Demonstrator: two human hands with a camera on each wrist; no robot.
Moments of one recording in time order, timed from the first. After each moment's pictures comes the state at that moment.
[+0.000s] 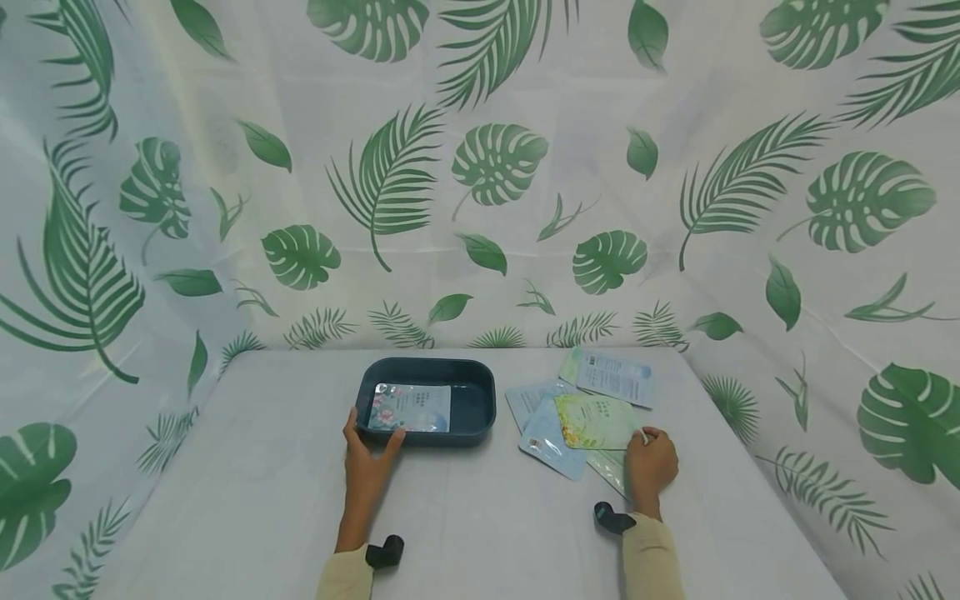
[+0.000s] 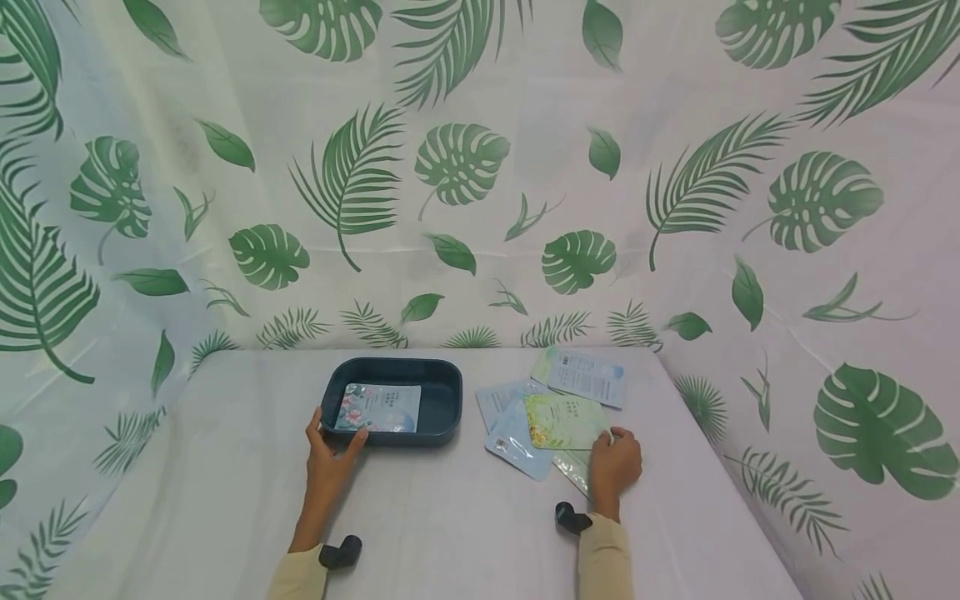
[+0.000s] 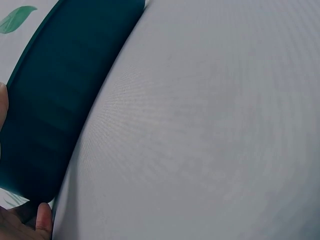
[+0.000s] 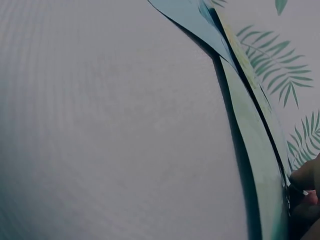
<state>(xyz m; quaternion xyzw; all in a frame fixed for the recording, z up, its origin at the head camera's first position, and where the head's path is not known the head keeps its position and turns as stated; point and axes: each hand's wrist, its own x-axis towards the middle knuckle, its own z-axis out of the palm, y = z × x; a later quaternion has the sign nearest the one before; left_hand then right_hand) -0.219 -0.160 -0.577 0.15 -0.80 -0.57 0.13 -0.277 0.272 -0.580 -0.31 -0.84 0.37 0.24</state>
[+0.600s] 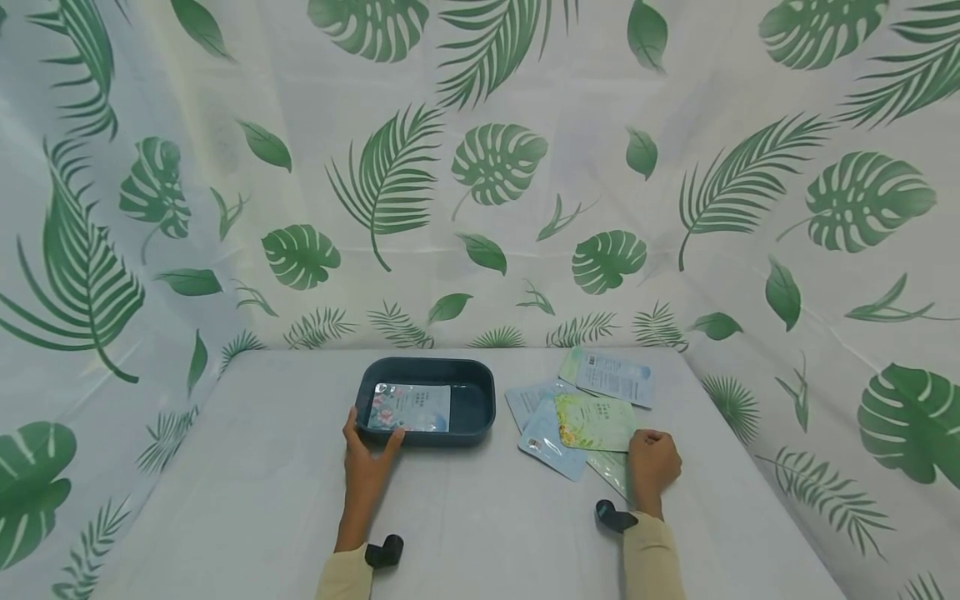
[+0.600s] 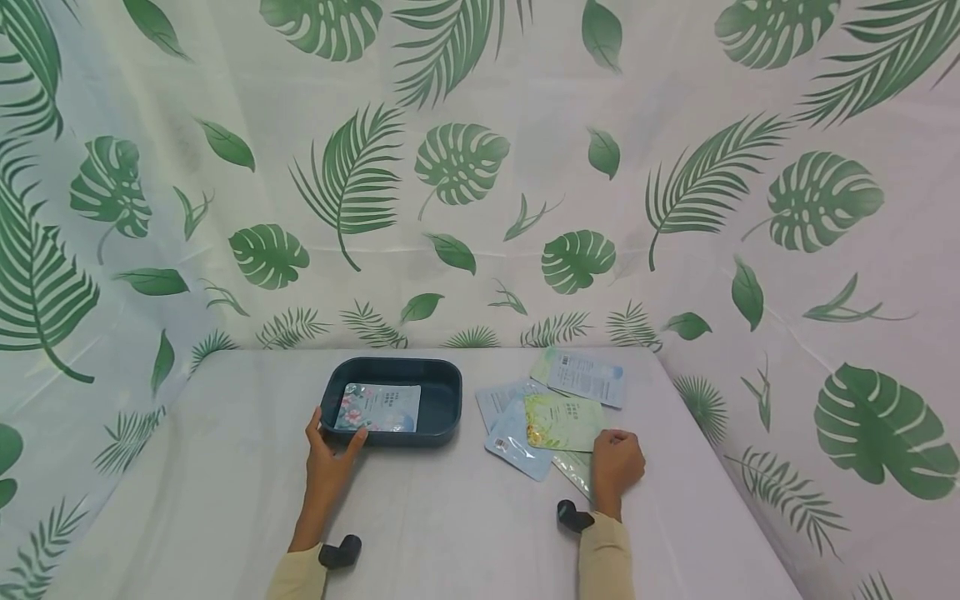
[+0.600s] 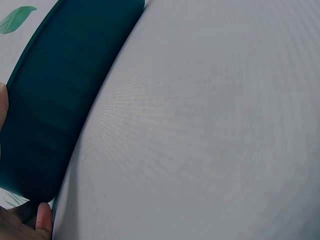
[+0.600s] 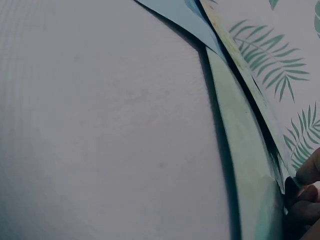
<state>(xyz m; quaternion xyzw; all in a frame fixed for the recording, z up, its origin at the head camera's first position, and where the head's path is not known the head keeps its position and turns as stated) -0.219 -0.159 -0.577 0.16 -0.80 -0.57 0.13 -0.277 0.271 -0.580 -0.34 -0.82 0.39 0.26</state>
